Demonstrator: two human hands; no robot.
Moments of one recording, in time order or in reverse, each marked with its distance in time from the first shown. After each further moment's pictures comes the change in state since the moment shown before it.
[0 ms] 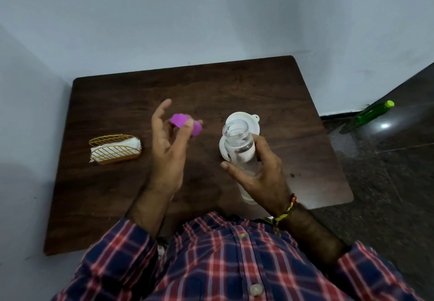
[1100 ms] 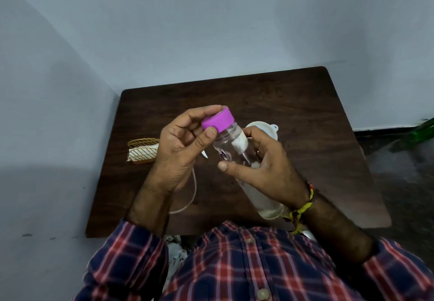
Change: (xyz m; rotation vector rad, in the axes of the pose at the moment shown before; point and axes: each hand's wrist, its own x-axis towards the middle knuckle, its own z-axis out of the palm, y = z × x) left_hand -0.016 0.071 0.015 0.082 -0.322 0.073; right_hand 0.036 -0.046 -0.017 0.327 -0.315 -0.058
